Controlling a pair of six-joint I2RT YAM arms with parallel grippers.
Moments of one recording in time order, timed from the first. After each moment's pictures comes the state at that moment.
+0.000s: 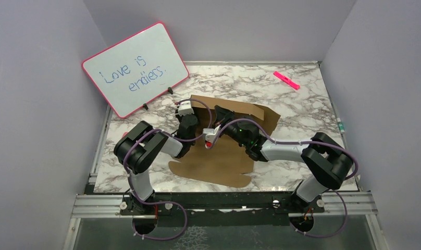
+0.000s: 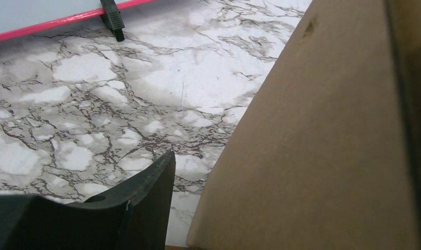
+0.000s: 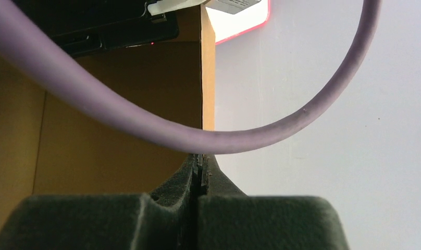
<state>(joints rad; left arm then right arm) -0.61 1.80 0.60 0.97 -0.67 -0.33 0.85 1.60 0.70 0.82 0.04 -1.43</state>
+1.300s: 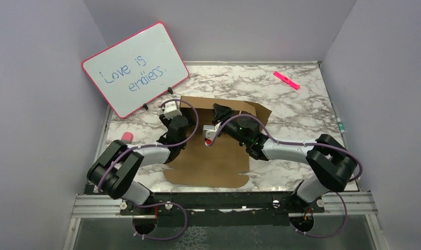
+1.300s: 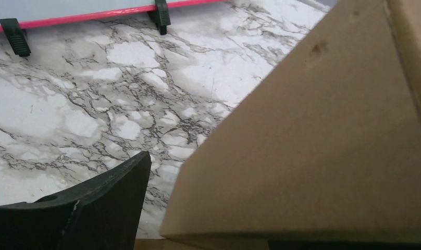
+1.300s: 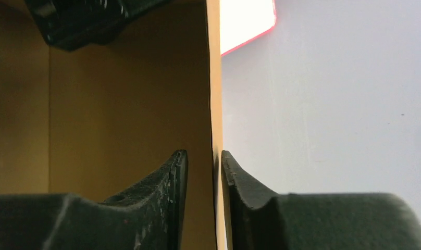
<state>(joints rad) -0.59 1.53 0.51 0.71 -0.69 -0.49 0.86 1.57 0.73 0.76 -0.01 -1.32</state>
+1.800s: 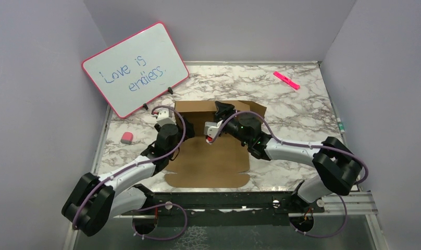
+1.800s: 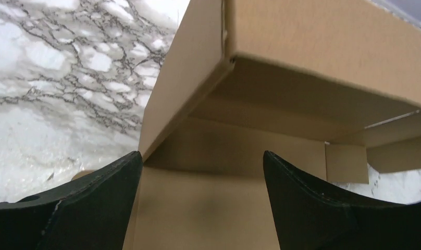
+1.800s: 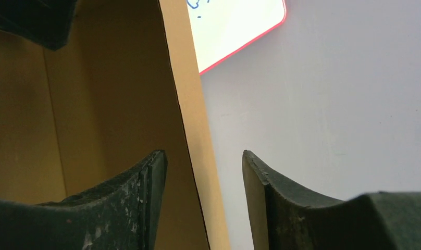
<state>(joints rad) -0.58 1.13 0.38 0.40 -0.42 -0.63 0.86 1.52 0.74 0.70 -0.01 -1.21</state>
